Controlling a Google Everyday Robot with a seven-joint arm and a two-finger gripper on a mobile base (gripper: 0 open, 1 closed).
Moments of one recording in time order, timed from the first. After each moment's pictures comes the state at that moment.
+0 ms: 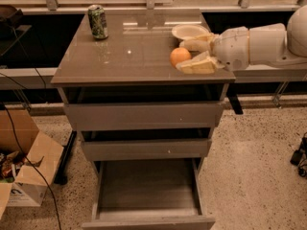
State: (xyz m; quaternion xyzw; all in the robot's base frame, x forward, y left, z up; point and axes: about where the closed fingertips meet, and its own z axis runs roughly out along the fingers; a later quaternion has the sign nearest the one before) arm 0.606 -0.102 0.936 -0.58 0.58 0.22 0.53
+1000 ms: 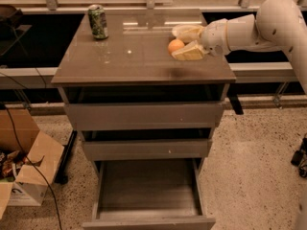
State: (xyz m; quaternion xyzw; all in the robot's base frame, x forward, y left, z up) arm 0.720 -0.104 0.902 -0.57 0.63 0.18 0.50
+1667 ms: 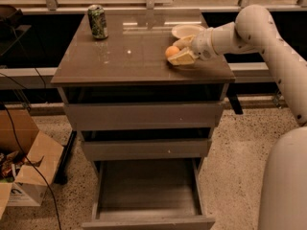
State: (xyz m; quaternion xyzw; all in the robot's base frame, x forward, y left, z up) arm 0.769 -0.104 0.841 -0.55 0.68 0.17 0.46
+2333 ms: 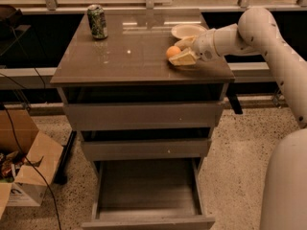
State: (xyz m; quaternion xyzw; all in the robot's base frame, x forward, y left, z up) arm 0.771 -0.105 0.843 -0.54 0.68 0.18 0.47
